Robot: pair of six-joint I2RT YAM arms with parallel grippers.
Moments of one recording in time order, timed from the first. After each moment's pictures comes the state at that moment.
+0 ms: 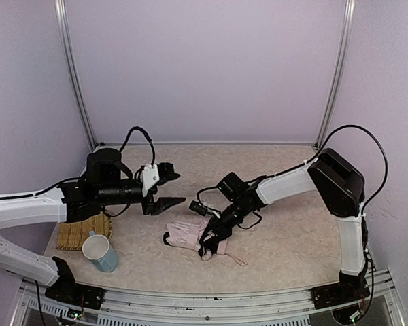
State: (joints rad) left arm -0.78 1.20 0.76 0.23 0.31 0.52; right arm 0.83 2.13 1.27 -0.27 -0.84 -0.17
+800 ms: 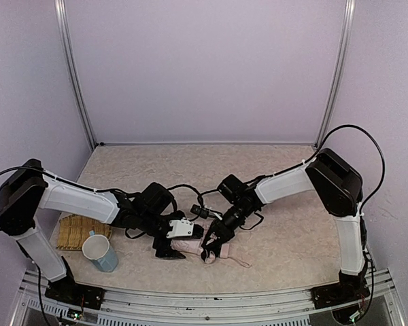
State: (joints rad) left arm -0.89 1.67 0.83 -0.14 0.29 0.78; right arm 0.82 2.15 1.29 -0.37 -0.92 -0.22
